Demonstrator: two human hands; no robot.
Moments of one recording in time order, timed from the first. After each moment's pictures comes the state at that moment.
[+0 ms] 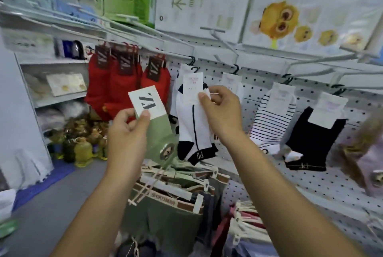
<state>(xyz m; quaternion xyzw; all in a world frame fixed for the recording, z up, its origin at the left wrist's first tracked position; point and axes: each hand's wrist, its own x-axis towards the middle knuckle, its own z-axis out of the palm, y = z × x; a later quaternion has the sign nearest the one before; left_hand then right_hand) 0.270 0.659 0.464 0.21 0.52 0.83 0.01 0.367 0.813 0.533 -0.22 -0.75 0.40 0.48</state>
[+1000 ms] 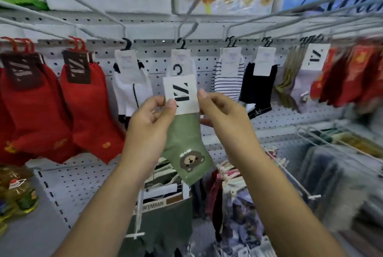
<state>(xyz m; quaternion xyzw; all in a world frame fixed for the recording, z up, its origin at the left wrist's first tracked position) 0.251 0.710 0.478 0.52 0.45 0.67 0.28 0.407 0.746 0.492 -0.31 -0.64 0.43 0.56</state>
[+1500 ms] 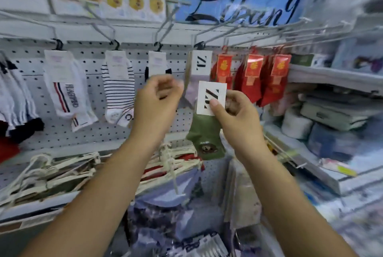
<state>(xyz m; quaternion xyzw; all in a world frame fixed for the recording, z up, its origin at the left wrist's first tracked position) 0.536 0.777 0.515 0.54 0.46 0.68 0.21 0.703 0.783 0.493 -0.38 -0.59 0.33 0.63</state>
